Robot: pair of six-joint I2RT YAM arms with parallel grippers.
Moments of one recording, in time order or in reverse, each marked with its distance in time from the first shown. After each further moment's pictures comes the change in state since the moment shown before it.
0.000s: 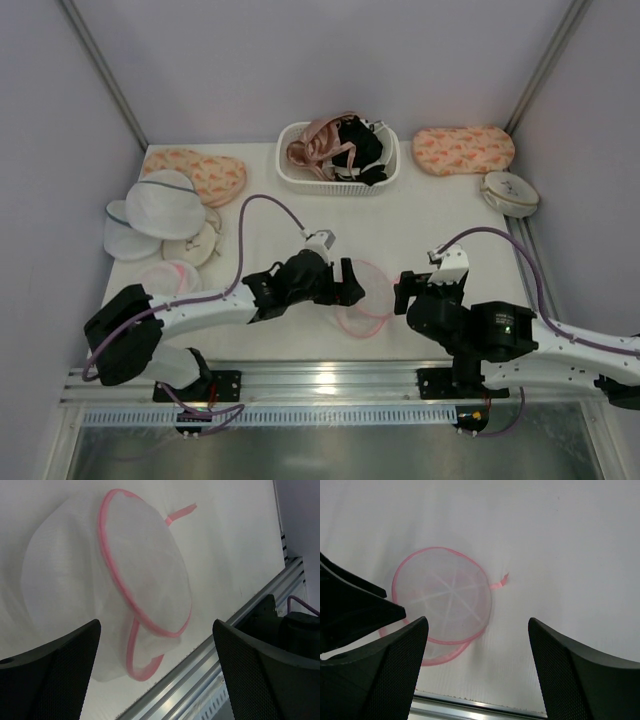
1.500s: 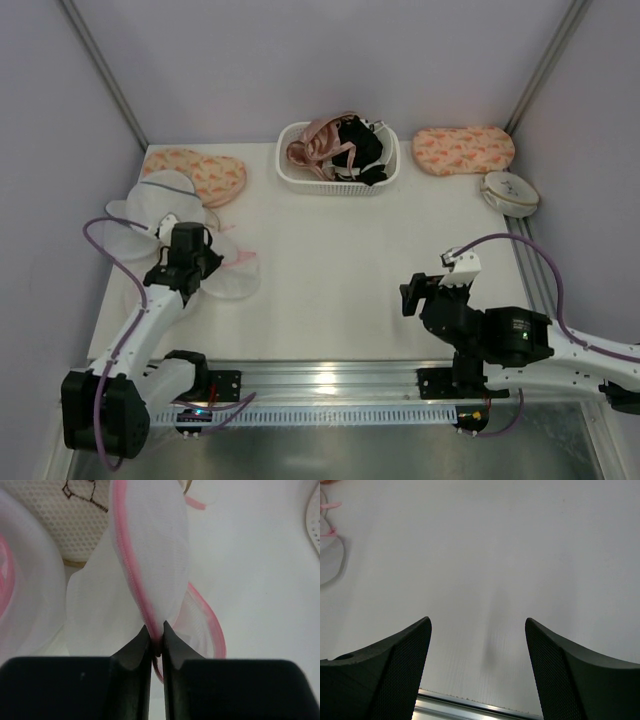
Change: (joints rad) left arm 0.872 -0.332 -0.058 -0.483 -0.186 0.016; right arm 0.000 -0.128 -0.047 0.018 -0.010 -0.023
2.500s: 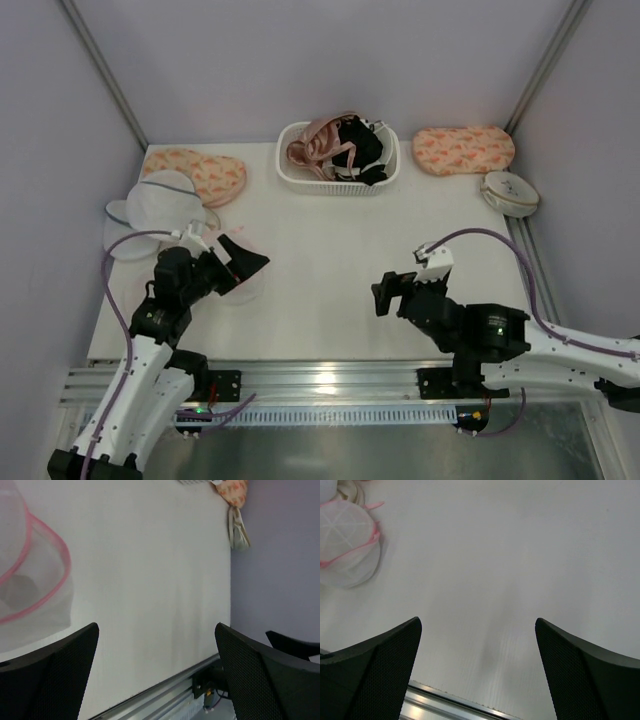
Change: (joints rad) left arm -0.041 -0.415 -0.112 0.016 0.595 -0.055; right arm -0.008 0.068 -0.011 0.201 -0.048 -0.095
